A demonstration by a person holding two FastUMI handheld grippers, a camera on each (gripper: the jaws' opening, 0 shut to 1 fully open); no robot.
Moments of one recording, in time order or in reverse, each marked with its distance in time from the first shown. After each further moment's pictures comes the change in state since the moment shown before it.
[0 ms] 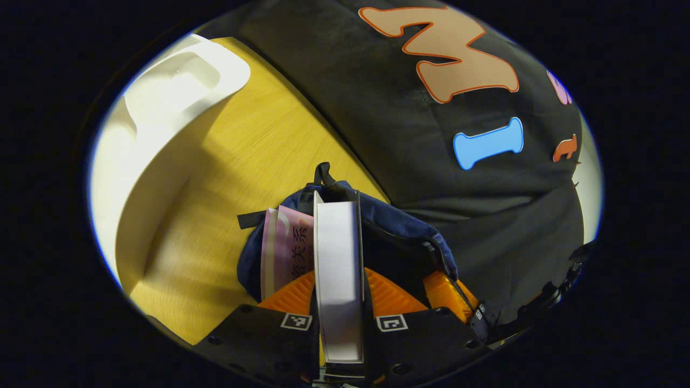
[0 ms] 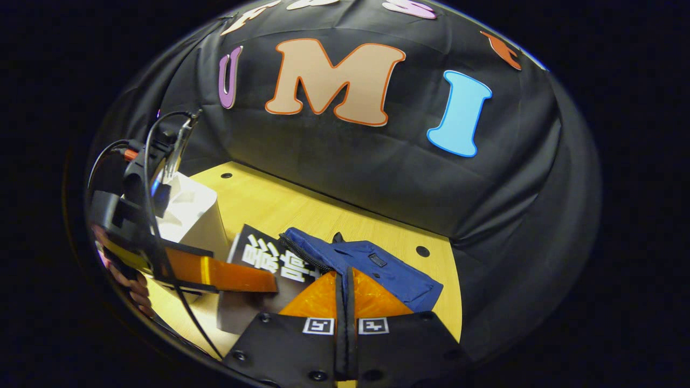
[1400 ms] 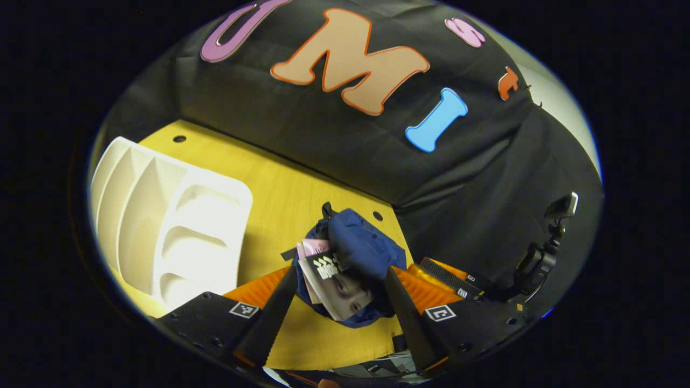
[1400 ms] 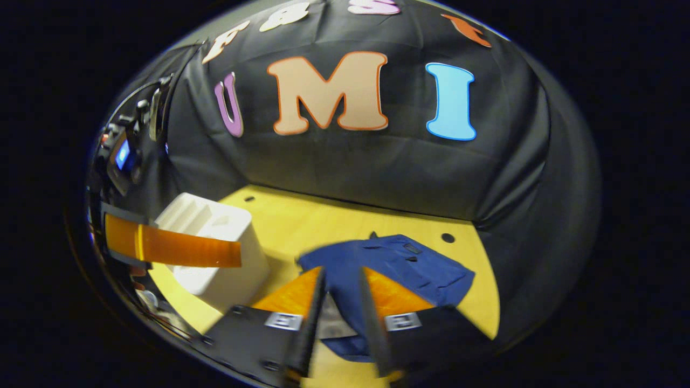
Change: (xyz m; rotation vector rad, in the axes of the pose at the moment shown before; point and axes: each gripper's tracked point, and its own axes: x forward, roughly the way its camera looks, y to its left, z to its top) left arm -0.134 -0.026 0.055 0.491 -0.134 0.053; right arm -0.055 0.034 0.014 0.284 -0.099 0.152
